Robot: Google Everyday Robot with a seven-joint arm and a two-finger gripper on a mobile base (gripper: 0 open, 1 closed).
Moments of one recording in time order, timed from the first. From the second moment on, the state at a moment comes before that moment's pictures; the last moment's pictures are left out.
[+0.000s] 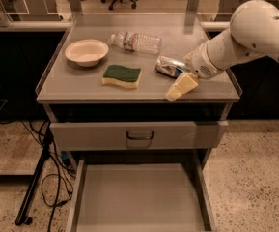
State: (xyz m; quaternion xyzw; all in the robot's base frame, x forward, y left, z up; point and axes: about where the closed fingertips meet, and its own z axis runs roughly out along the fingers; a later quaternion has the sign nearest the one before) arm 0.649 -0.127 0.837 -0.53 0.78 0.09 0.33
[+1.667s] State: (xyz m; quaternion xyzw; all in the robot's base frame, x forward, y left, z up) arm 0.649 -0.126 0.837 -0.53 0.78 0.09 0.33
